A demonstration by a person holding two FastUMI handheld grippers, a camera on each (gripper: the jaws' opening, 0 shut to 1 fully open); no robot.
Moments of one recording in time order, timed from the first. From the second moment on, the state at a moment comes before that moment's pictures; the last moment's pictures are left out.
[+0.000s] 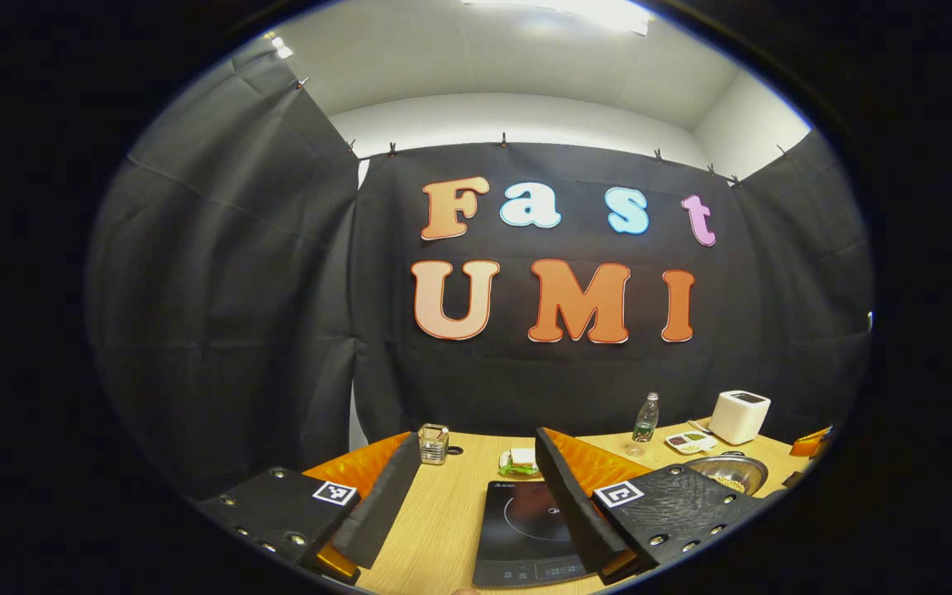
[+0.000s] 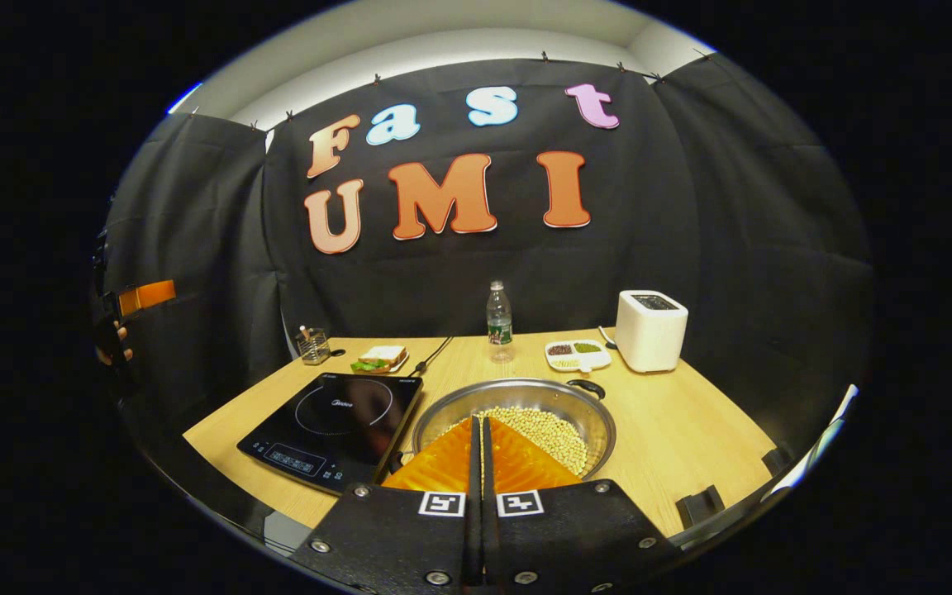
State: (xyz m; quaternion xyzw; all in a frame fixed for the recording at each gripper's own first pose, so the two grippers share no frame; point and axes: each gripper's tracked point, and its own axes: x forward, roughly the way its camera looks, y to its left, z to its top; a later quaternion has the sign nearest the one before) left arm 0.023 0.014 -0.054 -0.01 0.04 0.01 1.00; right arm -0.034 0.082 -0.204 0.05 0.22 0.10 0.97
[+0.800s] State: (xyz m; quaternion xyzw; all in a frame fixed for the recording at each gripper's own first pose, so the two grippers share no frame) left arm 0.037 0.006 -0.082 -0.01 0.07 0.02 1.00; right arm -0.061 0.130 -0.300 0.01 0.34 0.18 0.92
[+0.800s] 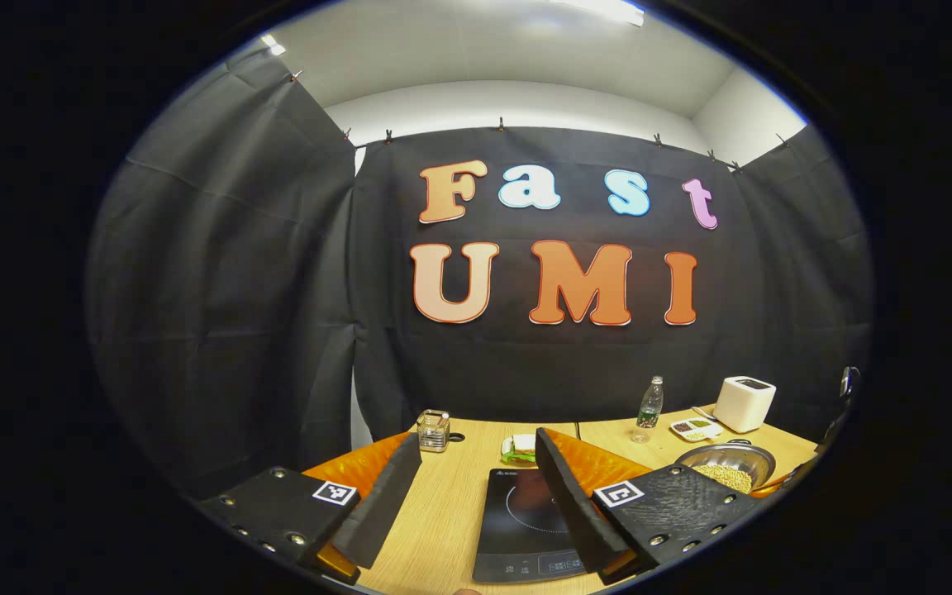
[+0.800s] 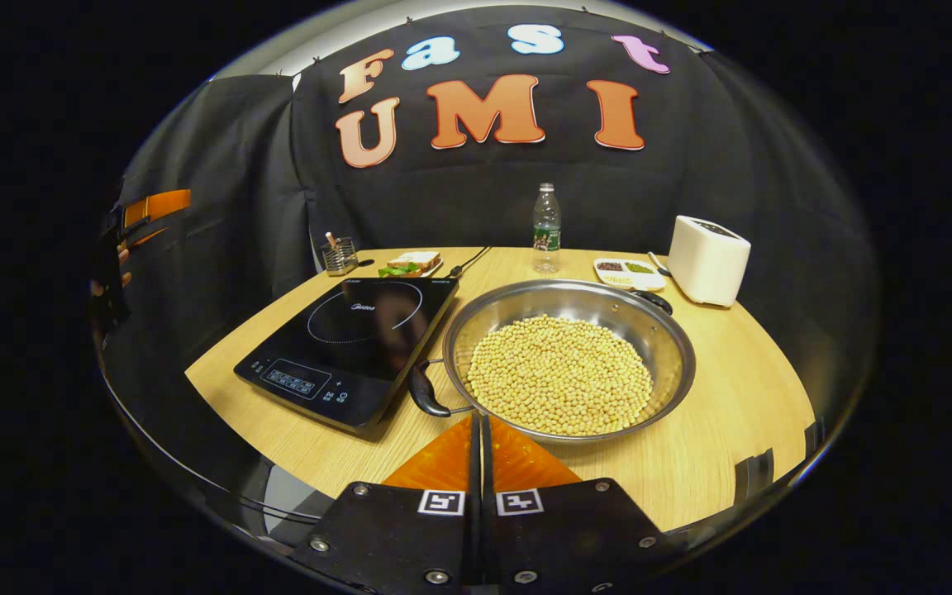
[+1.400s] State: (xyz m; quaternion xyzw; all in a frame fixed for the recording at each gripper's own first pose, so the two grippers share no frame) left arm 0.050 0.016 -0.108 0.00 0.09 0.03 1.00; right arm -0.057 0.164 -0.337 0.01 0.40 0.19 0.89
